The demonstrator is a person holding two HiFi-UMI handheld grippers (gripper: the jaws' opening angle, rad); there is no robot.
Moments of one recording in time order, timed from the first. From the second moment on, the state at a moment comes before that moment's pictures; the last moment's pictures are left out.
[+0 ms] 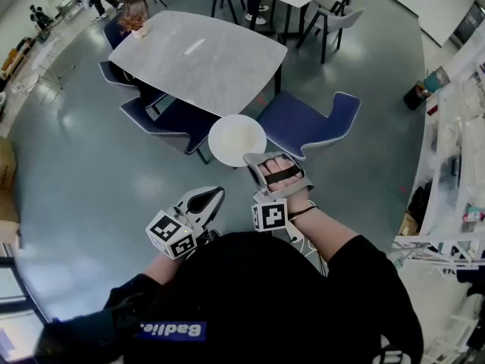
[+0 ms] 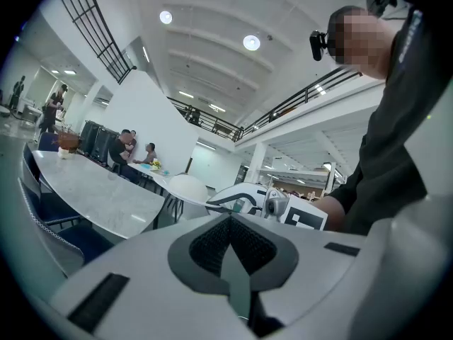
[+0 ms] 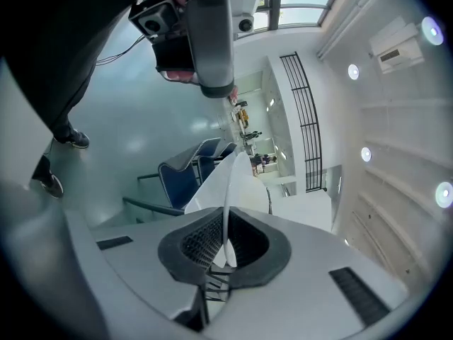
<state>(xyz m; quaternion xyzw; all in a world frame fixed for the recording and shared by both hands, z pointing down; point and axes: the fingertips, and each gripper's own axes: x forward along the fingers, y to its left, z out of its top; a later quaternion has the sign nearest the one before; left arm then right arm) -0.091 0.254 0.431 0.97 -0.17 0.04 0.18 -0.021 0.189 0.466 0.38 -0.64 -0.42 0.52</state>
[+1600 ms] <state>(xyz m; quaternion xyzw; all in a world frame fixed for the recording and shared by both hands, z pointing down) -0.039 0.195 0.449 0.95 -0.22 0.03 0.20 0.026 0.106 0.485 0.35 -0.66 -0.44 0.50</state>
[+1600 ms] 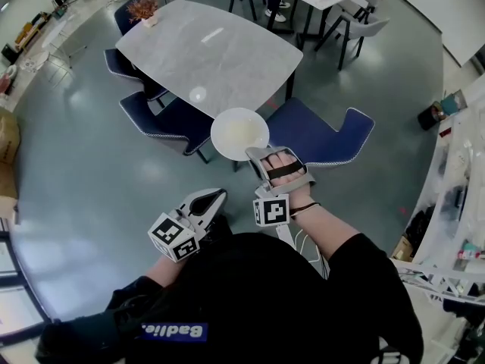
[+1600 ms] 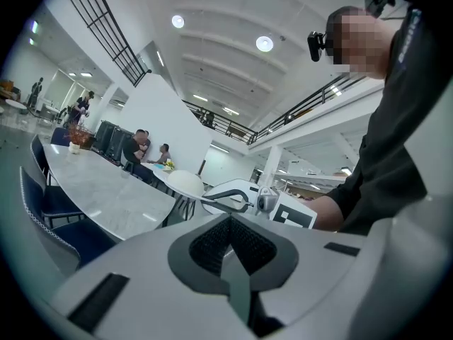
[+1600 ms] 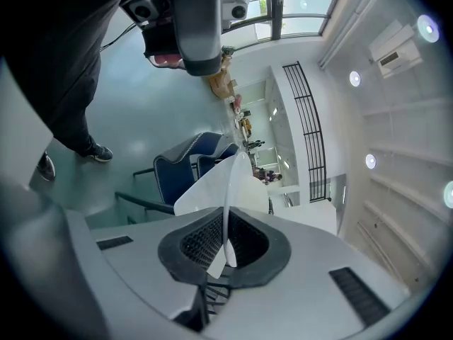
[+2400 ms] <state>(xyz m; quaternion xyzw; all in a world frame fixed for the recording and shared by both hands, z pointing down) -0.099 0.015 0.440 0.97 -0.13 0.03 0.19 -0.006 -0.042 0.503 0.38 -0.62 -0.38 0.57</state>
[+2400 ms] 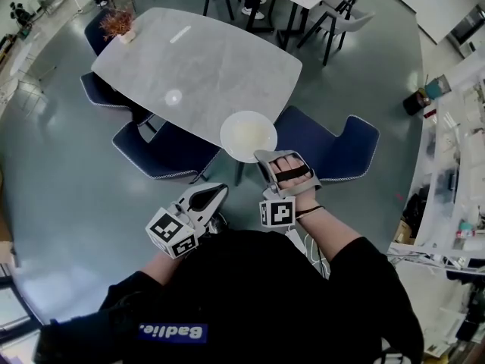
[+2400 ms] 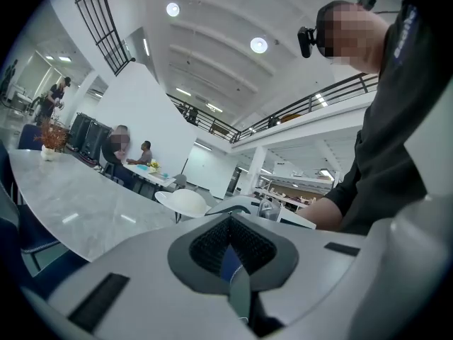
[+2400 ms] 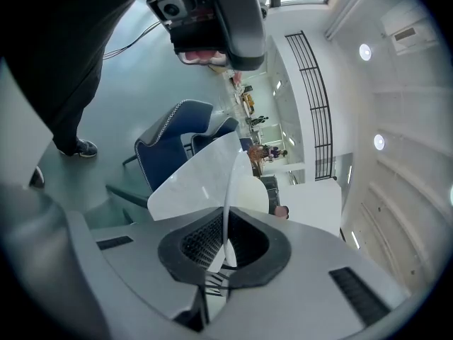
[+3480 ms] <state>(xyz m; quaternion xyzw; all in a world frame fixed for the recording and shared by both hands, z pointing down) -0.065 -0.085 0.440 0.96 -0.20 0.04 0.18 0.030 -0.175 0.584 0.33 -0.67 -0.37 0.55</state>
